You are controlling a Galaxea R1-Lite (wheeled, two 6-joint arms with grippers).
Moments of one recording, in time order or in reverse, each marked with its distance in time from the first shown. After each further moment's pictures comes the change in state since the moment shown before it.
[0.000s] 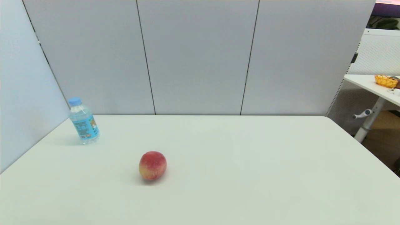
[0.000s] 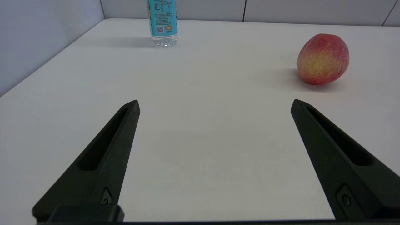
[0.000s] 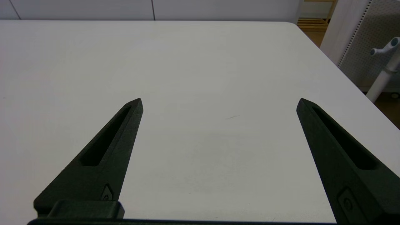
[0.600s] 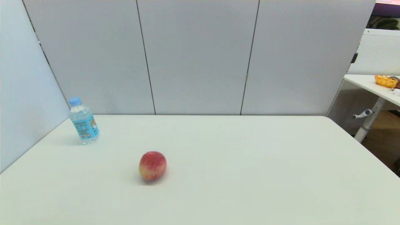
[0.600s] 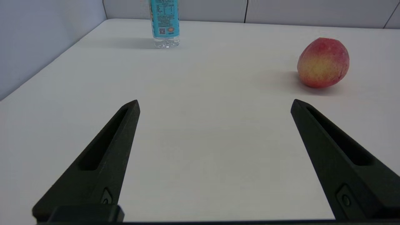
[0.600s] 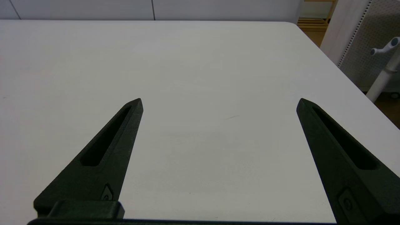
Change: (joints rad) left arm 0.002 0.048 -0.040 0.004 0.006 -0.003; right arm 0.000 0.000 0.000 0.000 0.000 0.000
